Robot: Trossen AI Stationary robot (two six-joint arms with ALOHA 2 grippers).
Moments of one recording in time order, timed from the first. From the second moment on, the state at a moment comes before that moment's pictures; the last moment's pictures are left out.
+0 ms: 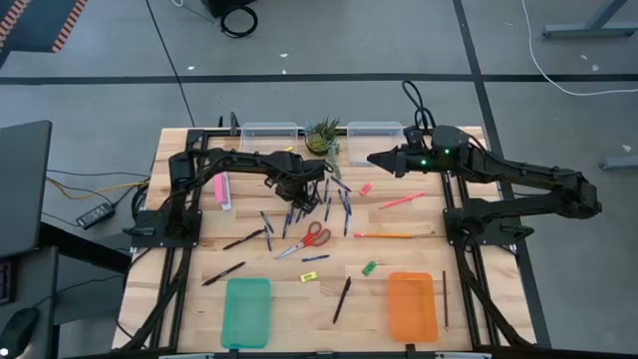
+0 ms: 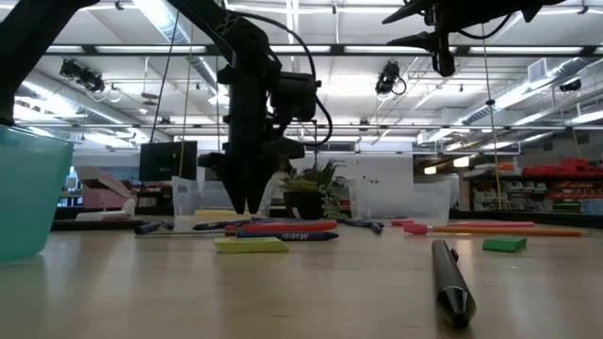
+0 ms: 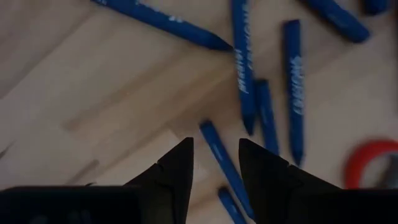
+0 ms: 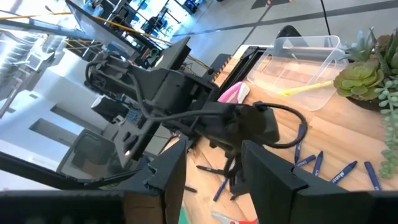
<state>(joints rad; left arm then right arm) 0.26 2.01 1.40 -0.88 0.01 -0.66 -0.32 0.89 0.79 -0.08 -0.12 0.84</state>
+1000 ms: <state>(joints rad) 0.26 2.07 1.40 -0.89 0.01 -0.59 -0.32 0.89 0.78 -0.09 -0.12 0.84</state>
